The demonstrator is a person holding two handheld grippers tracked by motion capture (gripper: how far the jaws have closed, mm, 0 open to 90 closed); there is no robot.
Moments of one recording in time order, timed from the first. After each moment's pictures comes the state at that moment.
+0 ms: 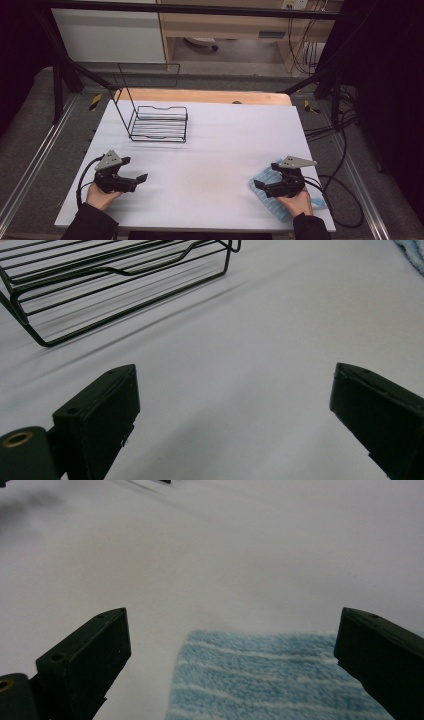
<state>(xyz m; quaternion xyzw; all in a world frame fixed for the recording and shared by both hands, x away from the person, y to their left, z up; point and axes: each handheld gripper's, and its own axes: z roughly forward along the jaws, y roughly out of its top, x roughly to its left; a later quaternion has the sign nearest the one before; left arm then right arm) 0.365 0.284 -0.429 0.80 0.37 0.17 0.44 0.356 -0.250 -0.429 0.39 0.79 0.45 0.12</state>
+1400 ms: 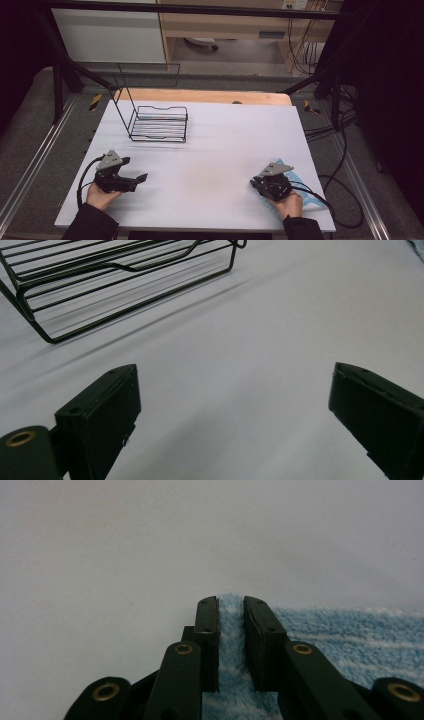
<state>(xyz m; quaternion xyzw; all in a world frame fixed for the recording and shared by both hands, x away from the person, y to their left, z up) 0.366 0.284 -0.430 0.80 0.37 0.17 0.44 0.348 -0.216 -0.442 0.37 0.85 0.34 0.16</state>
